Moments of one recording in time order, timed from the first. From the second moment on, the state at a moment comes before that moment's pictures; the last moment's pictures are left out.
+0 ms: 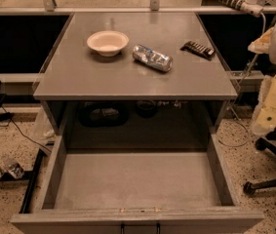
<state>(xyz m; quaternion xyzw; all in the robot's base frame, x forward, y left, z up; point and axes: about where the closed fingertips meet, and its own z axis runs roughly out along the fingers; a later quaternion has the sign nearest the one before) 0.438 -0.217 0.976 -0.60 0.78 -0.03 0.16</state>
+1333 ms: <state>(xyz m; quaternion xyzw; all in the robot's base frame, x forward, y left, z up) 0.538 -0.163 0.975 -0.63 0.73 0.00 0.28</state>
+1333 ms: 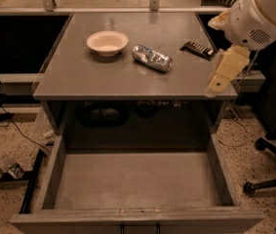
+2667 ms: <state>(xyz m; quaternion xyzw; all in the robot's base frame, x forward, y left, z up) 0.585 -0.145 0.971 -0.59 0.69 0.03 0.42</state>
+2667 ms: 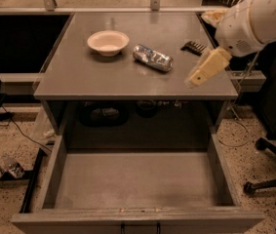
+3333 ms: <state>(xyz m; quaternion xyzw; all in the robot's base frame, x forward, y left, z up) 0.663 -0.141 0.930 -0.55 0.70 0.05 0.45</state>
